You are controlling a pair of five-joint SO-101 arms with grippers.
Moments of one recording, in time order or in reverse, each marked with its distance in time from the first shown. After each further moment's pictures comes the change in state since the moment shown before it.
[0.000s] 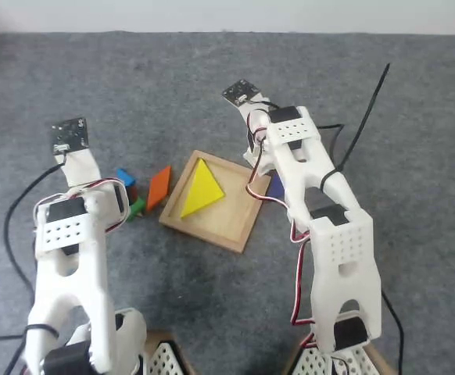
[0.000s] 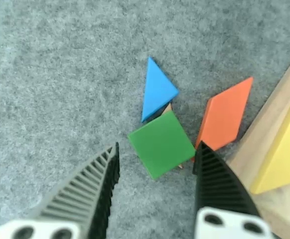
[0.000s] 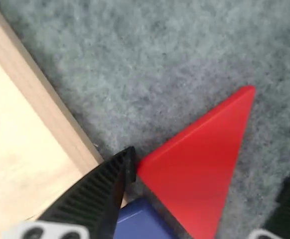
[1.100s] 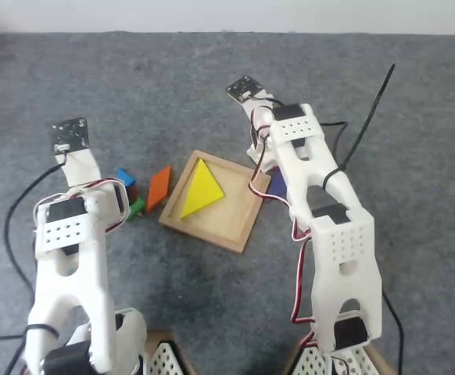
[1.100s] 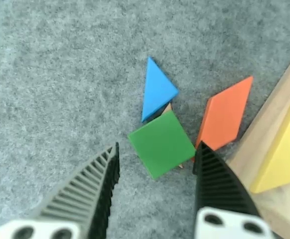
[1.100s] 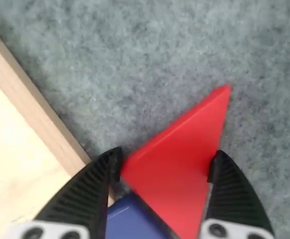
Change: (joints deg) left arm 0.0 0.0 0.0 0.0 -0.4; right arm 0.8 0.2 -2.2 1.1 0.3
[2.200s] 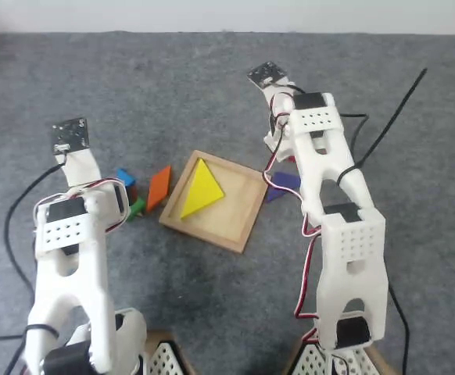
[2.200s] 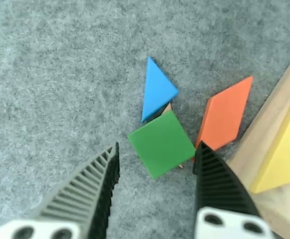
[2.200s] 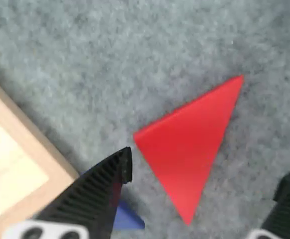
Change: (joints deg) left arm 0.0 0.0 0.0 0.0 -0.1; right arm 4.7 -1.4 -4.6 3.8 -0.4
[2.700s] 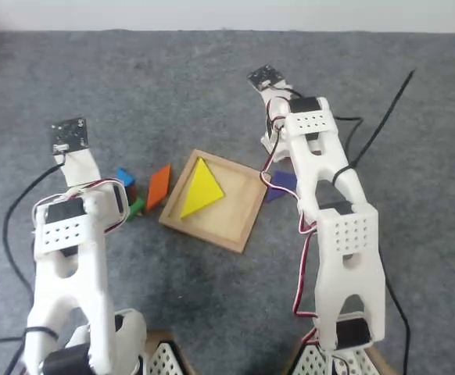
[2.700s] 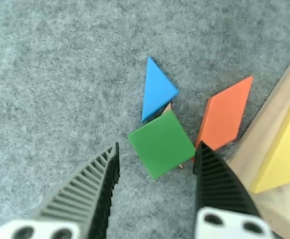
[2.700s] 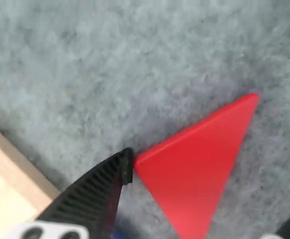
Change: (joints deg) left arm 0.0 0.0 0.0 0.0 -0.1; right arm -0.2 7.6 -4.8 -2.5 -2.3
